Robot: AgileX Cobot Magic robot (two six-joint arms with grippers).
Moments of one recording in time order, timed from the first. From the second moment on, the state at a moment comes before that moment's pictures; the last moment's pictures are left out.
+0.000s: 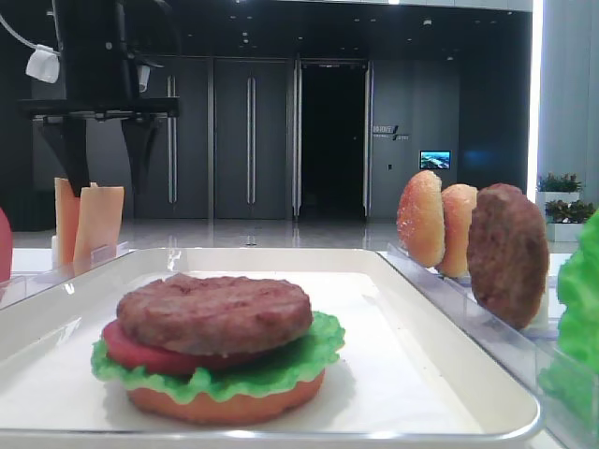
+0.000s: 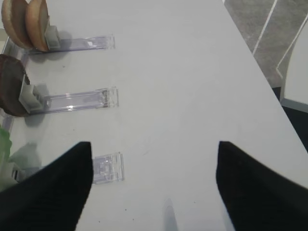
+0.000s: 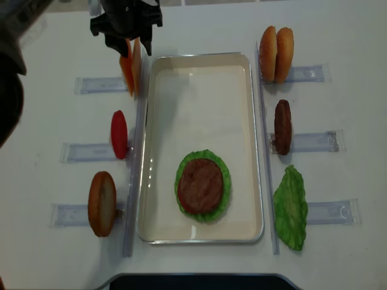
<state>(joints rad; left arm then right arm) -0.30 2.11 -1.81 0.10 1.08 -0.41 -0.10 -0.01 -0.50 0.02 1.14 -0.04</state>
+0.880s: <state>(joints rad) -0.30 2.12 -1.81 0.19 1.08 -0.41 -0.10 -0.01 -0.50 0.02 1.14 -0.04</state>
